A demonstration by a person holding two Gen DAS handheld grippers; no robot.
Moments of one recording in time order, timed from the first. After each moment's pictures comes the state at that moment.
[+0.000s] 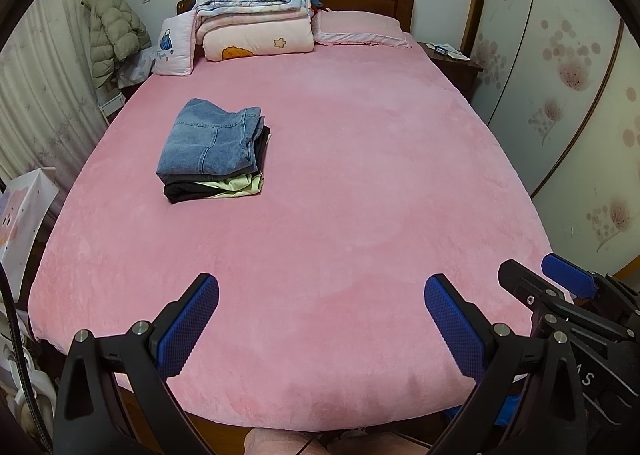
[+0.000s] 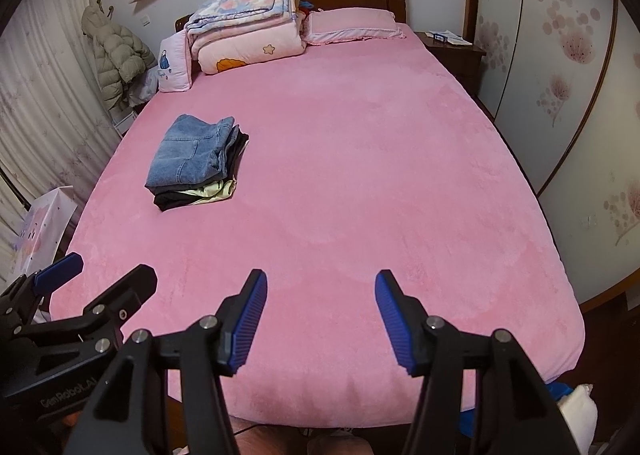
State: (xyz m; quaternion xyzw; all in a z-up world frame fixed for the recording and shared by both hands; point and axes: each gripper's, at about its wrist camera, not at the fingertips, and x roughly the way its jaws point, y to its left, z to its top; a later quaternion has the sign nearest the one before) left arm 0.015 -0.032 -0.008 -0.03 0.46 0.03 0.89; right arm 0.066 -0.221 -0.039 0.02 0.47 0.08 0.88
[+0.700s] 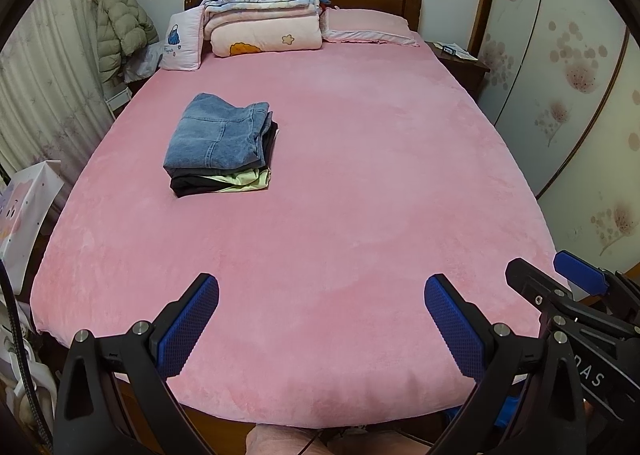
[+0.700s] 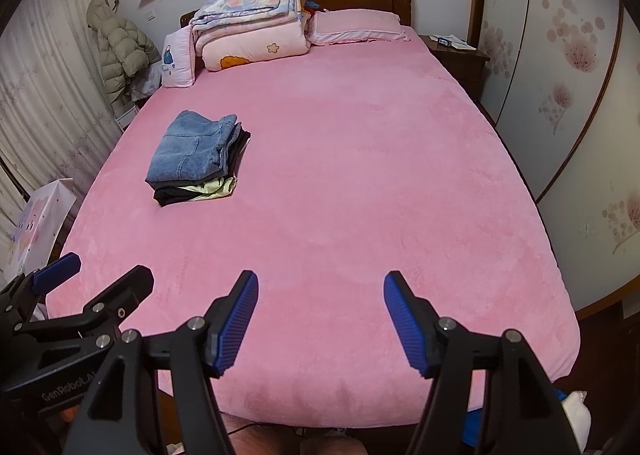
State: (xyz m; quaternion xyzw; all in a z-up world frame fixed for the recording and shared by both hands) left arm 0.014 -0.029 -0.010 -0.03 0.46 0.05 0.88; right arm 0.065 -0.218 -0.035 0.01 0.47 0.09 0.88
